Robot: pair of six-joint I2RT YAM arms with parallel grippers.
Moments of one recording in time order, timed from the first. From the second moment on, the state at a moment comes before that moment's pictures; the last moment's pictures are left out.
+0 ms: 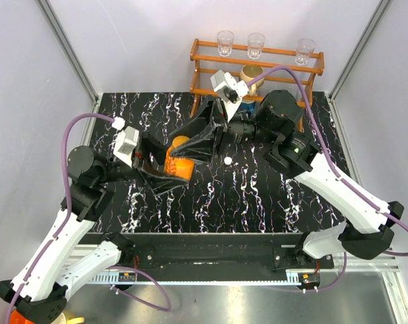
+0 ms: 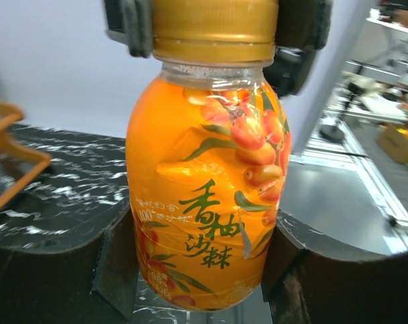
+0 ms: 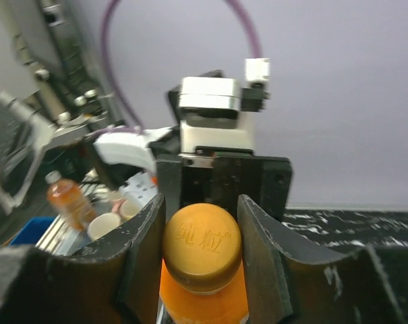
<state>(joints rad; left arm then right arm) -0.52 0.77 1.00 0.11 1.03 -0.45 0.94 1.39 1.71 0.01 -0.80 0.32</state>
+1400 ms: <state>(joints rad) -0.49 0.72 0.94 0.09 0.87 -0.44 0.97 1.29 1.85 -0.40 -0.18 0.29</state>
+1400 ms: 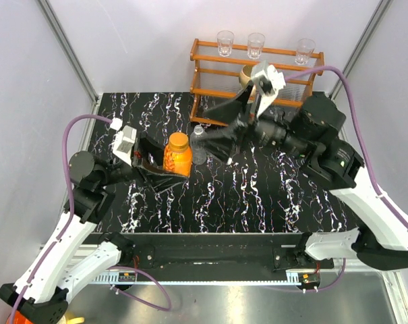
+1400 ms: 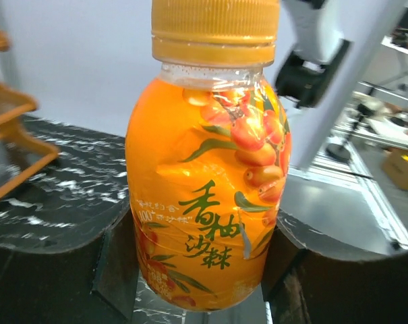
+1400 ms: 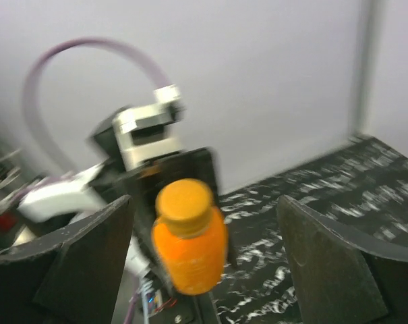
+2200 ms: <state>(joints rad) -0.51 0.76 0.93 0.34 1.18 -0.68 0.97 1.39 1.66 0.14 -0.93 0.41</state>
